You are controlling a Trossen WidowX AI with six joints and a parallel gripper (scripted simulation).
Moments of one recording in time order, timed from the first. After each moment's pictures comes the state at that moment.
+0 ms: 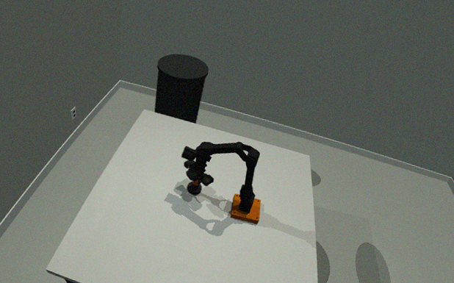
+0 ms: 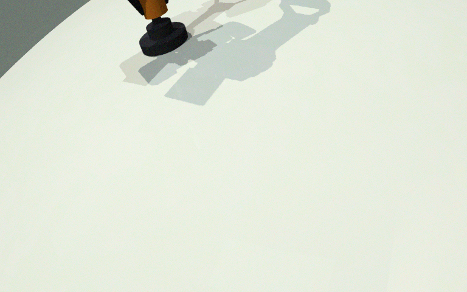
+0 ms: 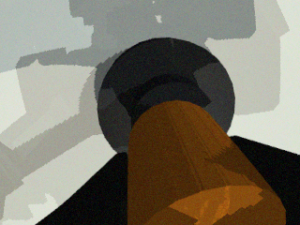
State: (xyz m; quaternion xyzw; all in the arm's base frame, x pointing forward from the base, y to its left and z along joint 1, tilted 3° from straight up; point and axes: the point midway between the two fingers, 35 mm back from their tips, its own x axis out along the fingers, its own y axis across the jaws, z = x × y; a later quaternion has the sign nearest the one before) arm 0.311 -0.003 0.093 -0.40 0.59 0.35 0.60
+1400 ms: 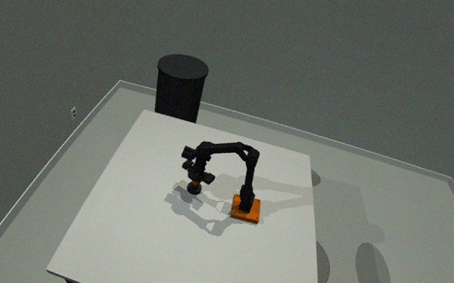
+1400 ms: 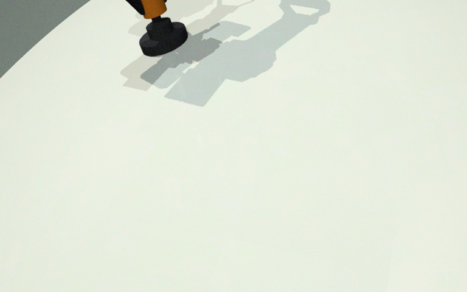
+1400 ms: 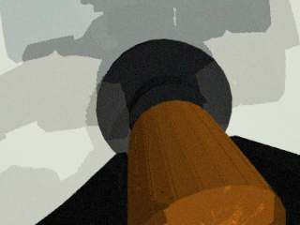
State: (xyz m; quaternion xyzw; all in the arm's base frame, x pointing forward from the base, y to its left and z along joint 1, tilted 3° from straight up) arm 0.312 -0.003 0.095 -0.46 0.55 0.41 0.56
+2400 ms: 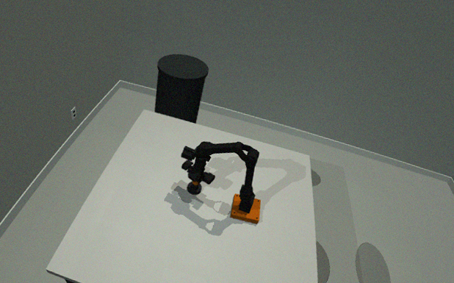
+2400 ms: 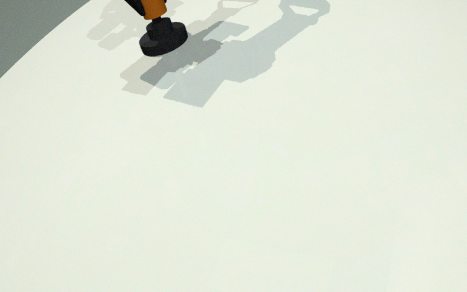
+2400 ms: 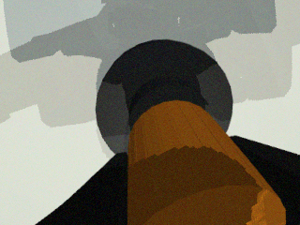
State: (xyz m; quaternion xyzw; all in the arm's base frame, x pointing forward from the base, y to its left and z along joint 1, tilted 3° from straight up) arm 0.313 -0.003 0.094 -0.47 0.55 0.42 0.55
